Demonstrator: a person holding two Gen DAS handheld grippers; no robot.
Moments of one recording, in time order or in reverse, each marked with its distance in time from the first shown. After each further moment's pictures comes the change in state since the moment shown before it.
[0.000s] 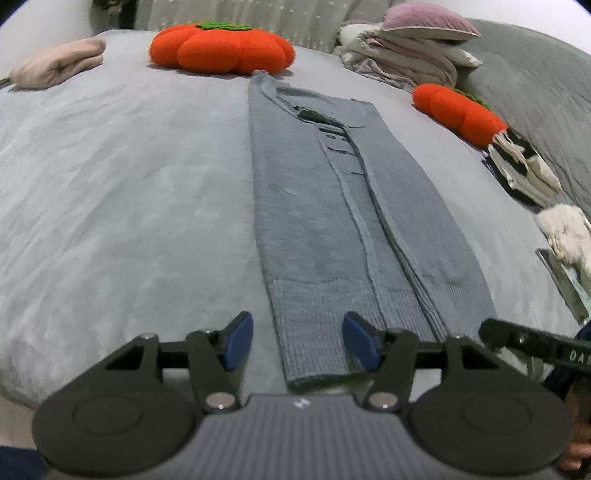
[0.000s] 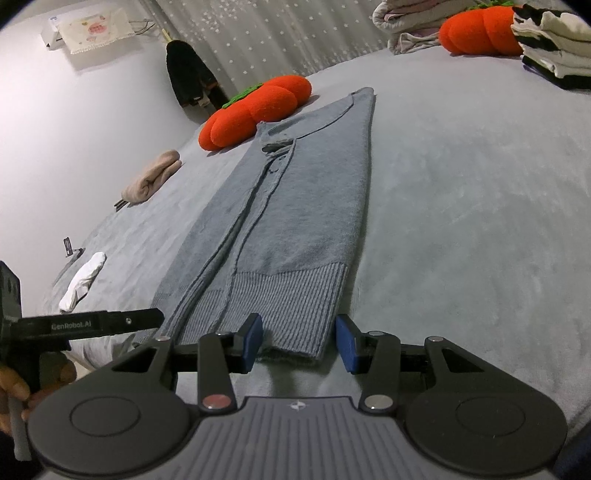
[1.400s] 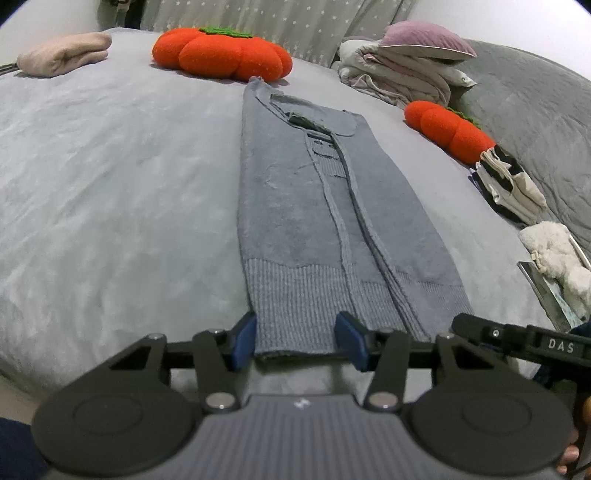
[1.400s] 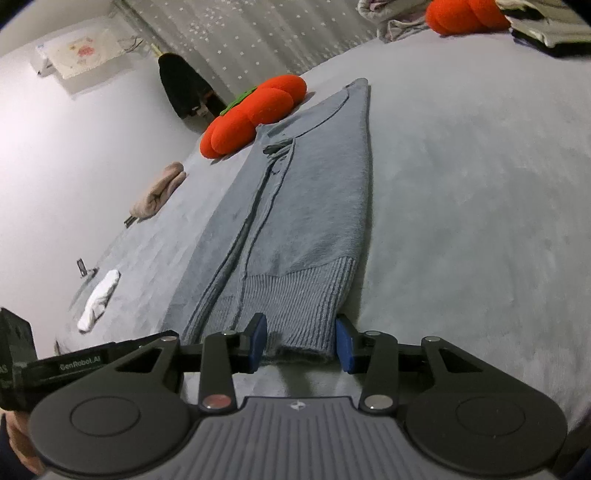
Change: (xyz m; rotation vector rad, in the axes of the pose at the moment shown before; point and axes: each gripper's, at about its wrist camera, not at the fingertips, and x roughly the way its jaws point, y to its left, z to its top) left arm -0.009 -0.005 -0.022 -0.074 -0.058 -0.041; right arm 0.004 -0.006 0.002 0.093 0.004 0.056
